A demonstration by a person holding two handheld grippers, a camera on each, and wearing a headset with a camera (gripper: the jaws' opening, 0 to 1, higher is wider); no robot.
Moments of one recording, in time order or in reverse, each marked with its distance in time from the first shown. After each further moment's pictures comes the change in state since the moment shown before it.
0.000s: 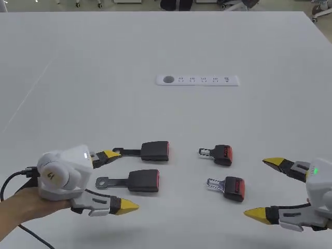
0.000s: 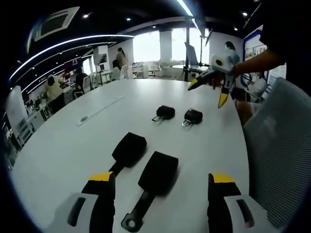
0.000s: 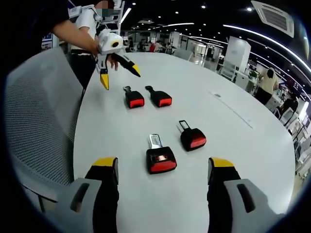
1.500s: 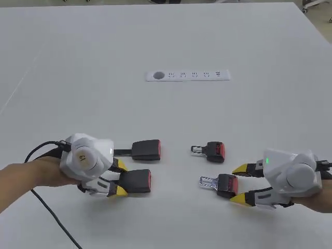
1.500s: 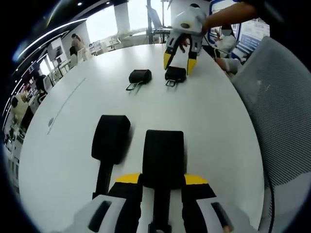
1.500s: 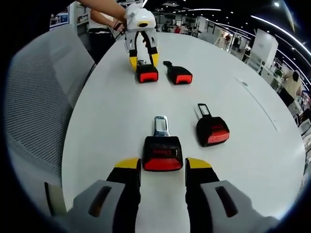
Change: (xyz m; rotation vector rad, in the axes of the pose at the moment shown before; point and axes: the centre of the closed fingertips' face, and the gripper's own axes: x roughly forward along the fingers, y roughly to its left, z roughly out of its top) left arm 0.040 0.017 -0.045 0.254 0.316 -0.233; right arm 0.048 0.001 -0.035 -0.107 0.166 0.193
